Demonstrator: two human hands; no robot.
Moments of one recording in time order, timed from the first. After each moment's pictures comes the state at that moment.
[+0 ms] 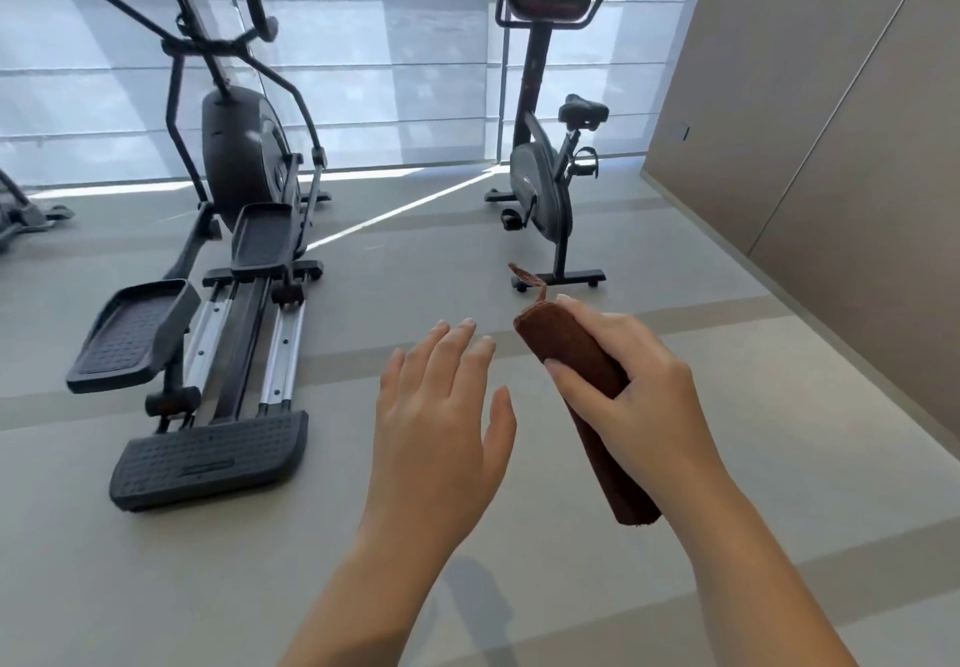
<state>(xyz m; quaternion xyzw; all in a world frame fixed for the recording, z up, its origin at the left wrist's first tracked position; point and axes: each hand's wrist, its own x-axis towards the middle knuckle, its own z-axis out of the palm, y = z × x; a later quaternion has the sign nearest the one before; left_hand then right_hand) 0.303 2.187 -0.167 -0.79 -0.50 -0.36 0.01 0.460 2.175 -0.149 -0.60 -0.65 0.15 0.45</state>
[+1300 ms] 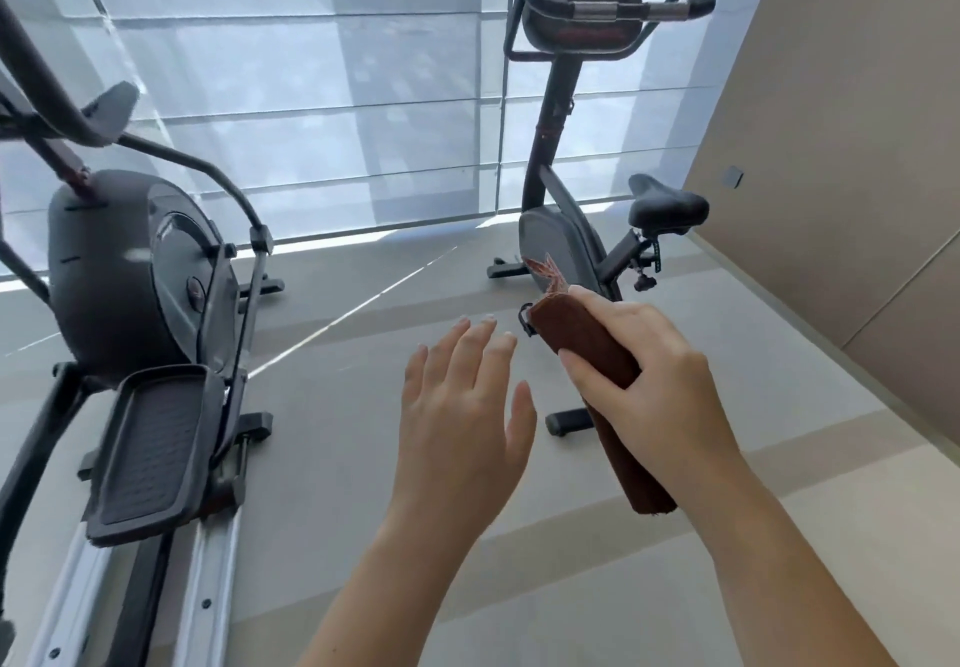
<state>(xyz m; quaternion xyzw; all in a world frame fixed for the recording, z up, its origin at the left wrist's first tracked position) 0.356 3.032 -0.178 -0.80 -0.47 -0.37 -0.02 0.505 3.007 -0.151 -0.64 -0.63 0.08 0.42</state>
